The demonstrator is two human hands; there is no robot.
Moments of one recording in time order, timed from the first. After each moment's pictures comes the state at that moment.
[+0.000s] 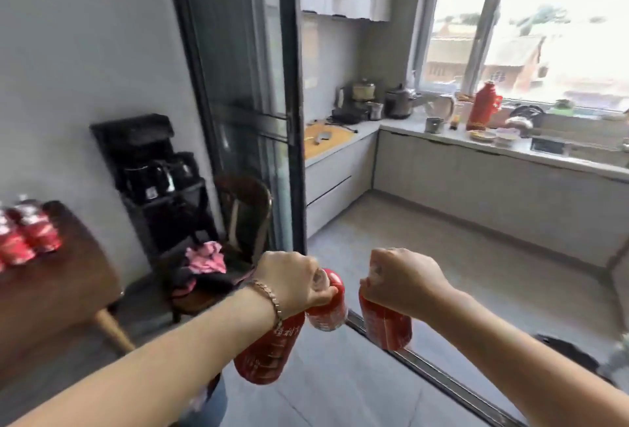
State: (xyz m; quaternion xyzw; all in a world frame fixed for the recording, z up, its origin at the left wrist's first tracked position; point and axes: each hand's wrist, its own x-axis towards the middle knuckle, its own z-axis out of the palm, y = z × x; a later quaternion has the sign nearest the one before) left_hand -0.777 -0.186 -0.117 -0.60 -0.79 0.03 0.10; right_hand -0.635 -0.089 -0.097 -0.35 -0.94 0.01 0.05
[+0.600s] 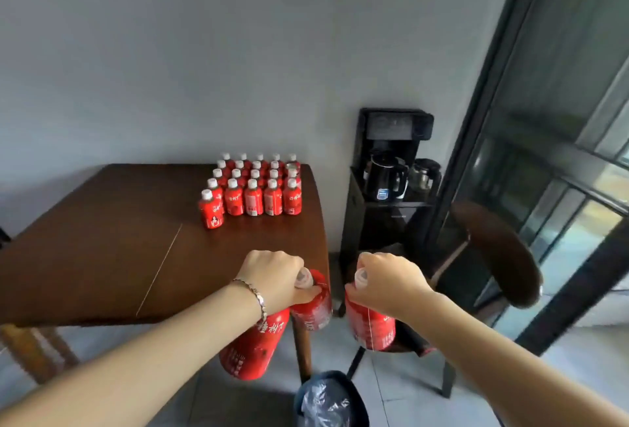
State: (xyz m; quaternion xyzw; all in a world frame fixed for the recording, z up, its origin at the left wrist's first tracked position) left_hand -1.152 -0.415 -0.158 -0.22 -0.97 0.04 0.02; right_hand -1.129 -0.237 -0.149 0.04 -1.00 0.07 -0.03
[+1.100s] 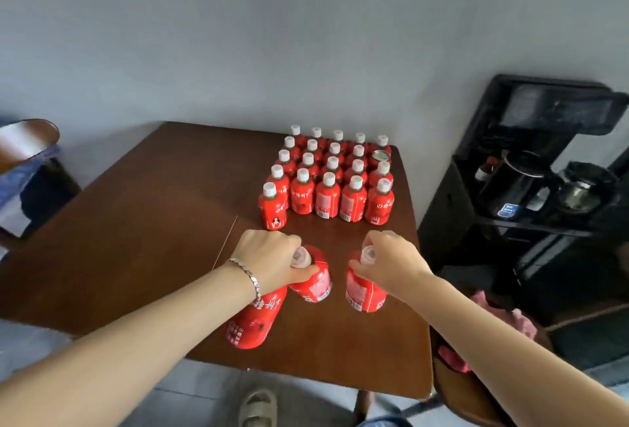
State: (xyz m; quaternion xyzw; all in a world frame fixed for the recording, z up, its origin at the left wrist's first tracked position) left_hand -1.384 -0.568 -0.221 -0.10 -0.99 0.05 0.00; right_hand -1.416 -0.375 -0.224 0.10 -0.97 0.18 -0.10
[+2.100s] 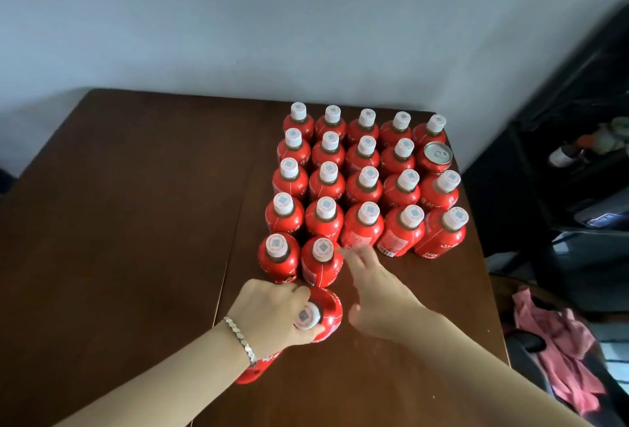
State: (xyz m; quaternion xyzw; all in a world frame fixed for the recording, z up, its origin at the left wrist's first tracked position) left_hand -1.584 -0.678 -0.337 -0.26 -0.96 -0.08 0.05; right_hand -1.615 -0.494 -0.315 0.17 -0.92 0.22 -0.27
